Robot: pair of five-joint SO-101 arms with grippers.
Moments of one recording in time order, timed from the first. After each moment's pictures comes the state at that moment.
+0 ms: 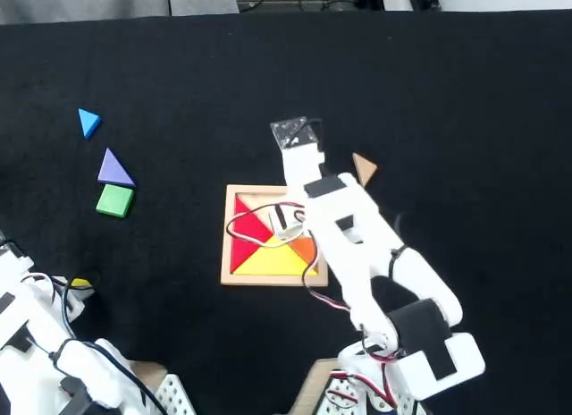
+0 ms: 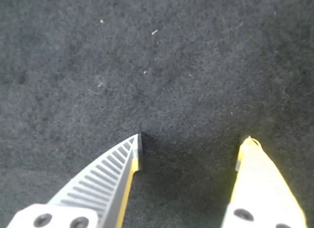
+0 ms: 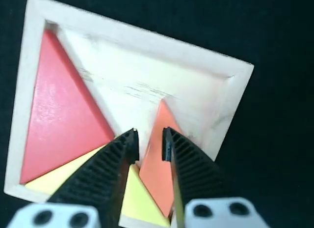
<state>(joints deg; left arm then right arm) -58.1 -37.3 75.7 44.1 -14.5 -21.1 -5.2 41.1 50.0 -6.8</state>
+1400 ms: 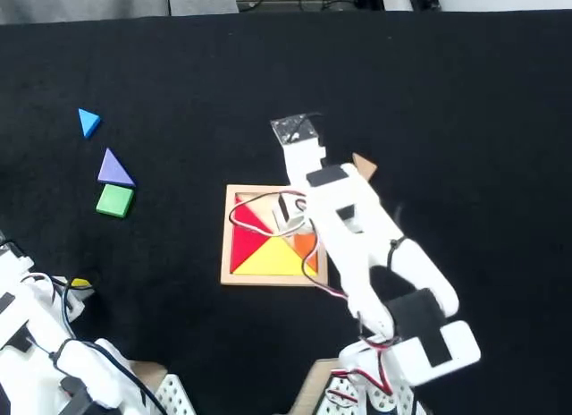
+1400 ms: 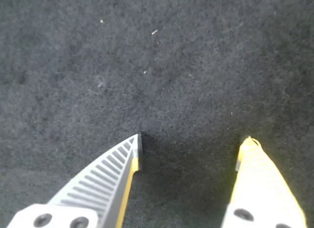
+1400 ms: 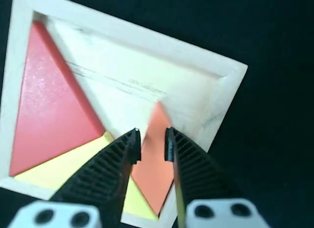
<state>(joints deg) -58.1 -37.3 75.7 44.1 -14.5 -19.4 -0.7 35.8 54.5 -3.1</state>
